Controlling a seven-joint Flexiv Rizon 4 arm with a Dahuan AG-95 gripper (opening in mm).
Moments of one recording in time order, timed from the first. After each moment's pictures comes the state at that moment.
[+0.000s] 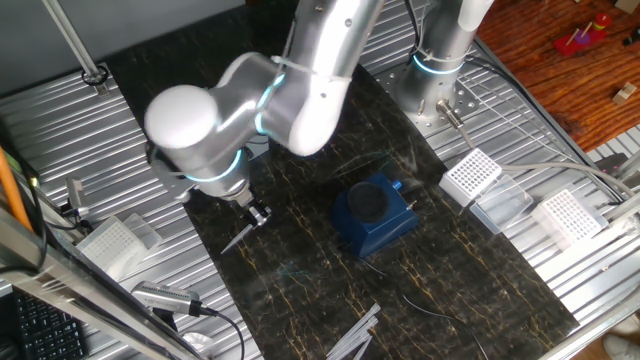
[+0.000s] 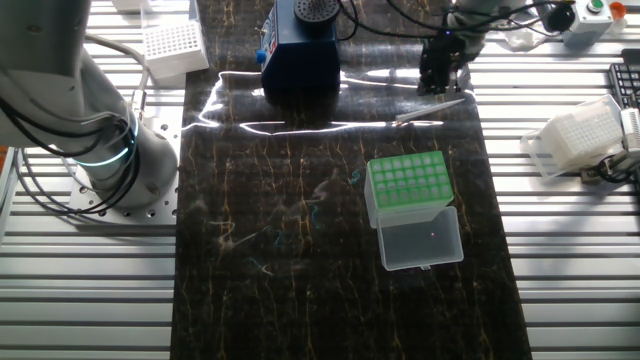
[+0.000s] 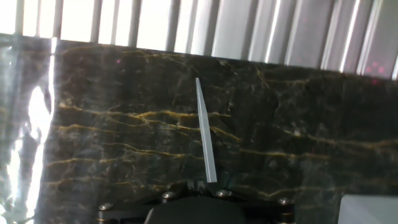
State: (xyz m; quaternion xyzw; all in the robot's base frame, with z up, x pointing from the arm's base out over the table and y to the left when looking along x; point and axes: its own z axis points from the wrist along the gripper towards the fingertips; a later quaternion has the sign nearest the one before) arm 0.555 0.142 0.061 0.12 -0.99 -0.01 0.05
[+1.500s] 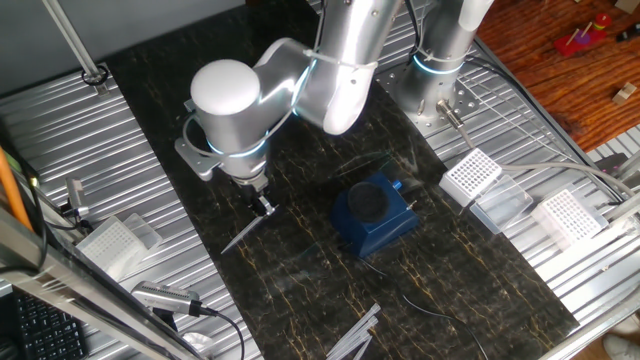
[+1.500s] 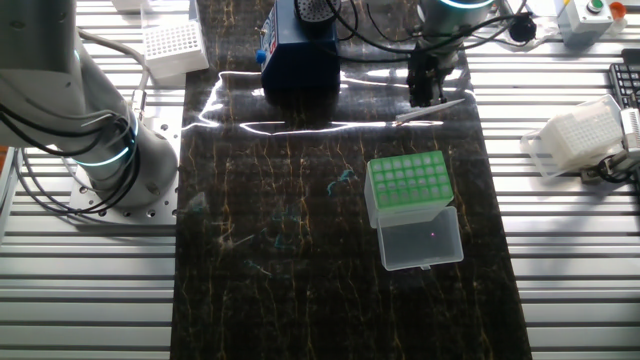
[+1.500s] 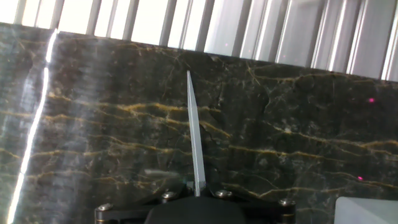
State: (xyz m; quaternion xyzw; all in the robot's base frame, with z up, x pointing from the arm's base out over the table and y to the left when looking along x) arm 0.542 0.127 0.045 0.13 -0.99 -0.01 0.00
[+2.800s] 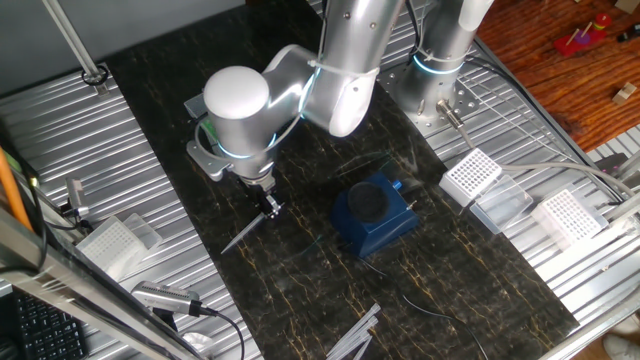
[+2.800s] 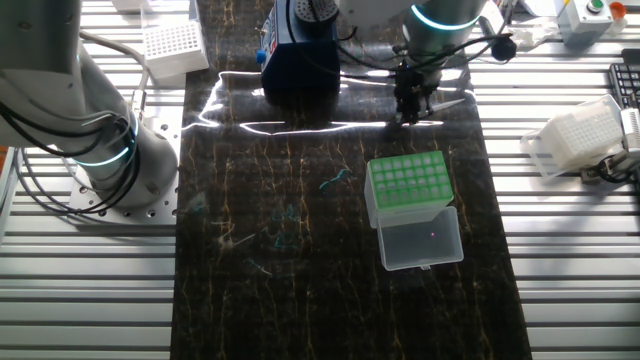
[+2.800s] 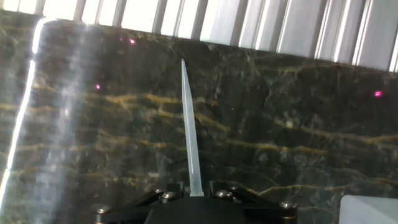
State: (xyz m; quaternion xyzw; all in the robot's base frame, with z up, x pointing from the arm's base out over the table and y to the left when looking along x) arm 0.525 0.116 0.015 0.12 -0.99 -0.01 0.00
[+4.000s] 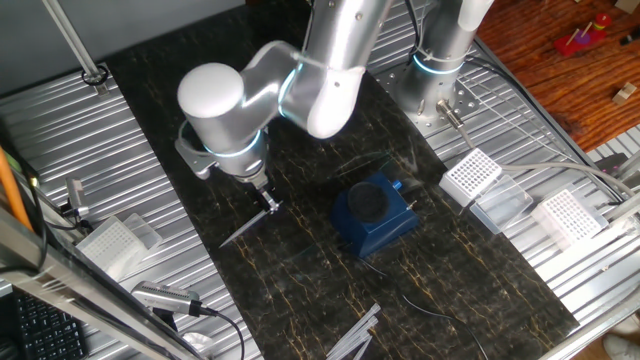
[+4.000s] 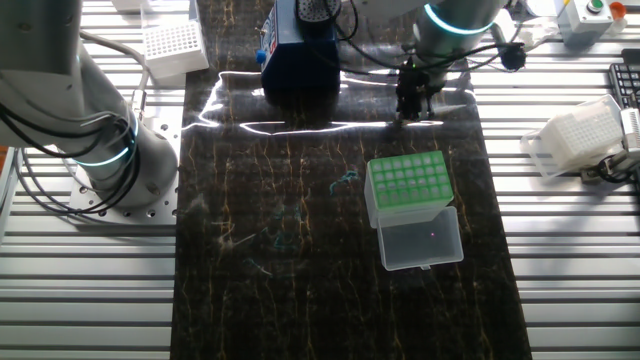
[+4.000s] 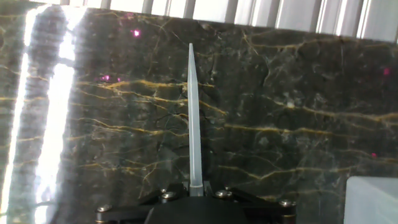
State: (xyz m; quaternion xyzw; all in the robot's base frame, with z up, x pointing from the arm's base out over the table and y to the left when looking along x) arm 0.515 0.122 0.043 0.08 -0.99 -0.03 0.06
